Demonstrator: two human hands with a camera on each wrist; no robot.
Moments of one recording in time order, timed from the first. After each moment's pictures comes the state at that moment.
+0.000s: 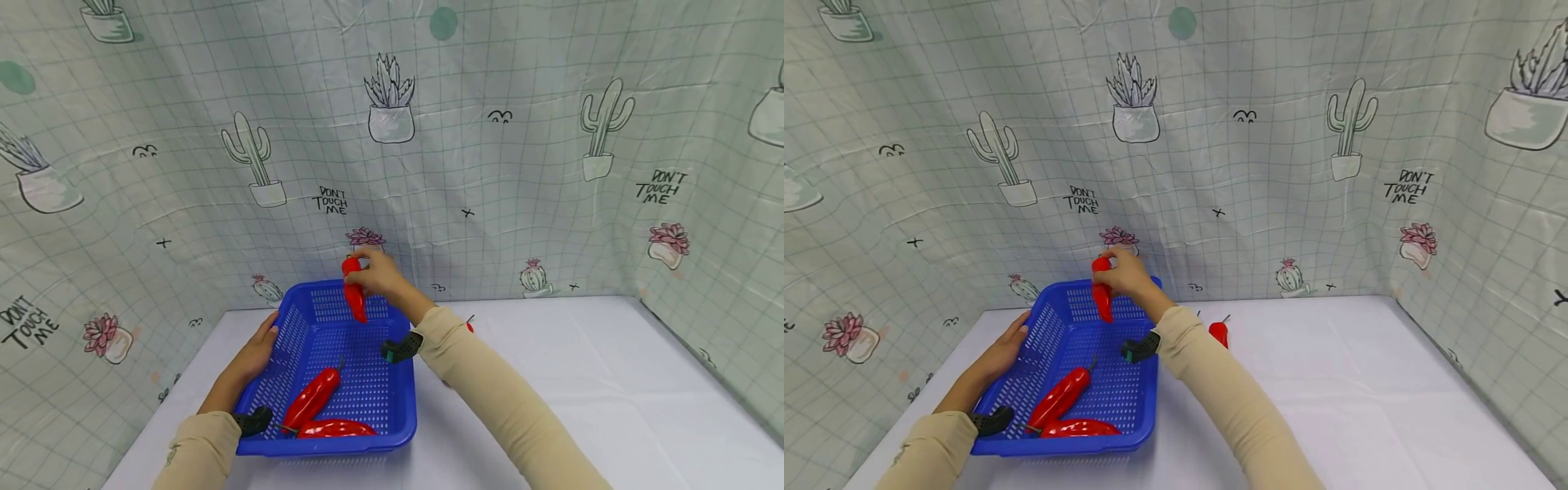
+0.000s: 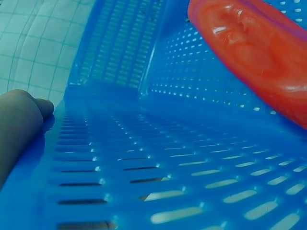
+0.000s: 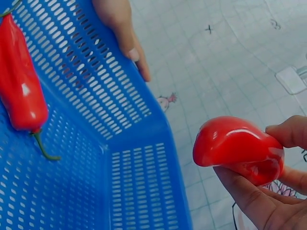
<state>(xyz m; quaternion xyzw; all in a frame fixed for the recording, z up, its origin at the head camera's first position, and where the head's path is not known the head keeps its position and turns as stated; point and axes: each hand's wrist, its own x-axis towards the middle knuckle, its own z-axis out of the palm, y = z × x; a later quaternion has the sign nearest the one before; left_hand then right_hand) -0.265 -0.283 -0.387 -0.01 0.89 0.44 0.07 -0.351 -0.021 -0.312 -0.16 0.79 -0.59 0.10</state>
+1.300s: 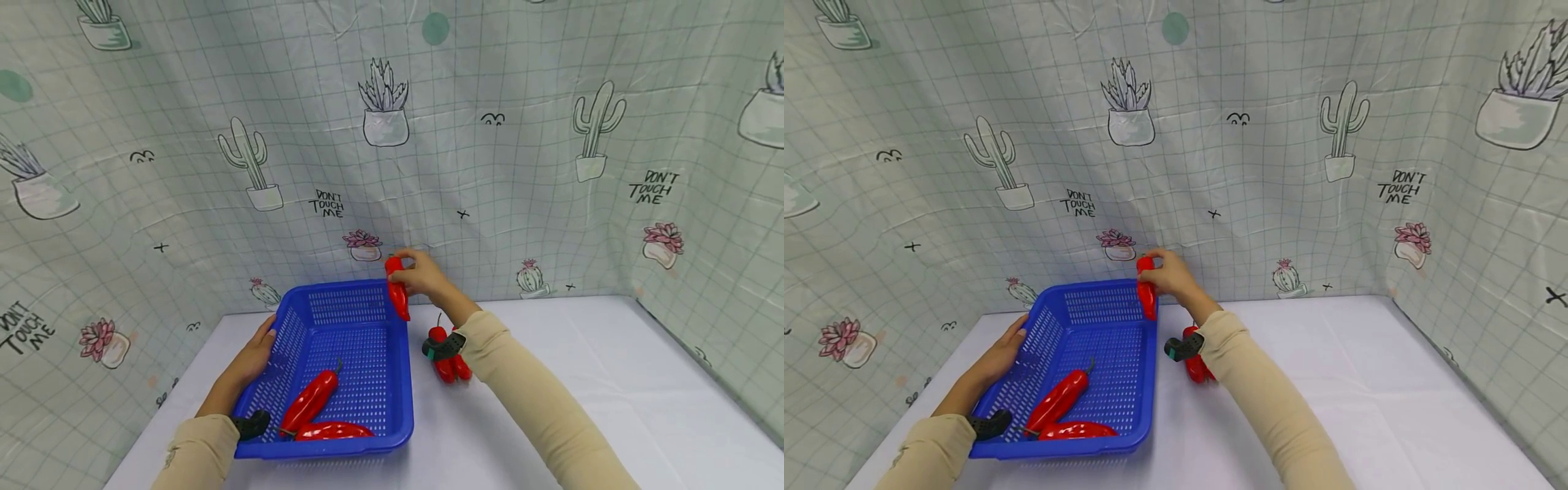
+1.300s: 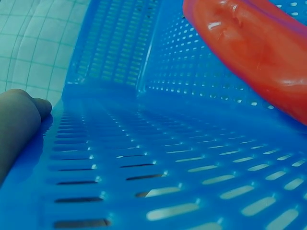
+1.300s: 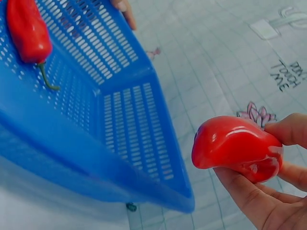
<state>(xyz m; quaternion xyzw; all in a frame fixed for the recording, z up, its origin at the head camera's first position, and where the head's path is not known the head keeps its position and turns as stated) -0.265 -0.283 -0.390 -0.02 0.90 0.43 0.07 -0.364 0.051 -0.325 -0.12 0.79 -0.60 0.08</state>
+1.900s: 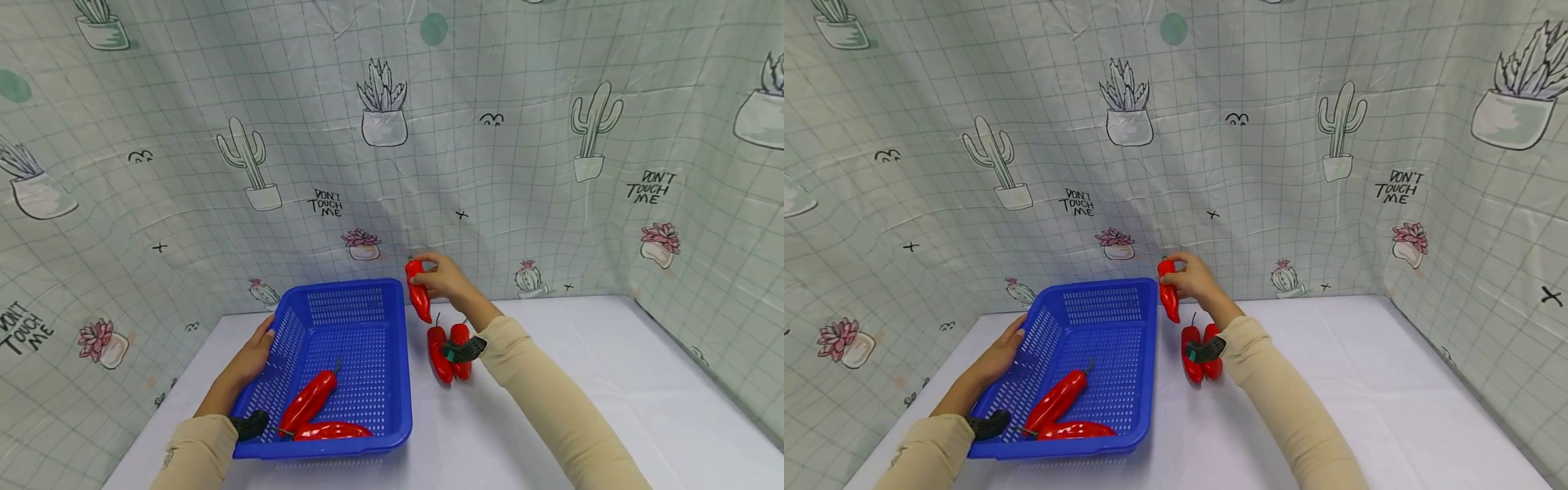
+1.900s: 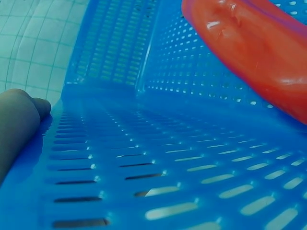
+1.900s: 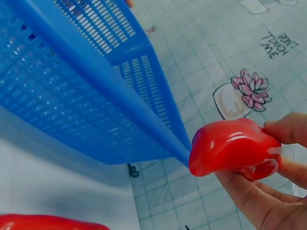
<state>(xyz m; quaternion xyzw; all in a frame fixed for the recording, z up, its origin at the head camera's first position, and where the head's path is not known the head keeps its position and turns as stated) -0.265 -0.282 -0.388 -0.01 0.90 0.42 0.06 -0.366 0.090 -0.342 -0.10 0.78 -0.61 0.07</state>
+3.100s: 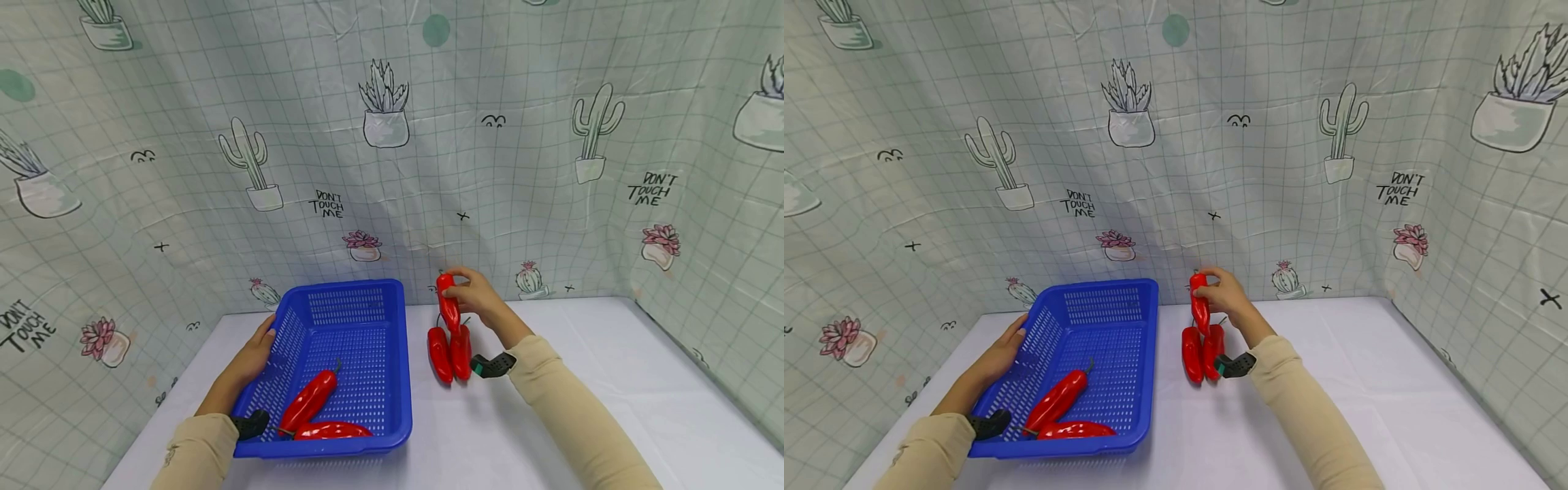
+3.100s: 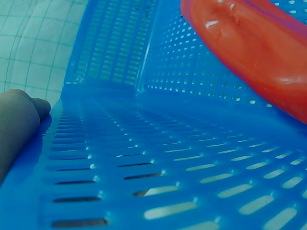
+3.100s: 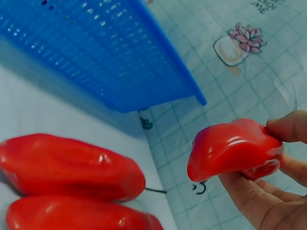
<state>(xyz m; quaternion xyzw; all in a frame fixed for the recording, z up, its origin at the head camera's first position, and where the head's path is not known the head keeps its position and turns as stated) -0.265 -0.283 -0.387 0.00 0.91 0.41 0.05 -0.361 0.140 -0.377 -0.07 0.79 -0.61 0.06</state>
